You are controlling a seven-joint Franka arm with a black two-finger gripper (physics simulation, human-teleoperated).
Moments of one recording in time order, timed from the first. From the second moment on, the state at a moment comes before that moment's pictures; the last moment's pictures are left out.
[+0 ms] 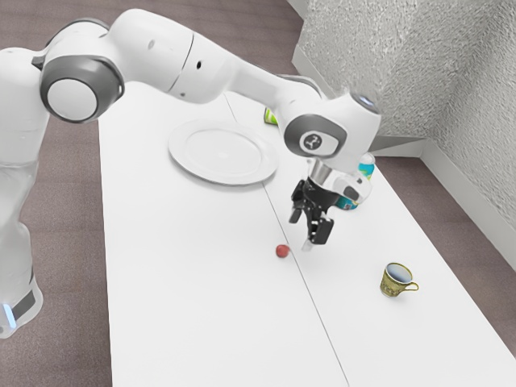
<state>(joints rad) -0.26 0.25 0.10 -1.67 -0.08 1.80 -0.13</state>
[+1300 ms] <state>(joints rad) -0.27 0.22 0.10 -1.77 -0.09 1.87 -0.20</state>
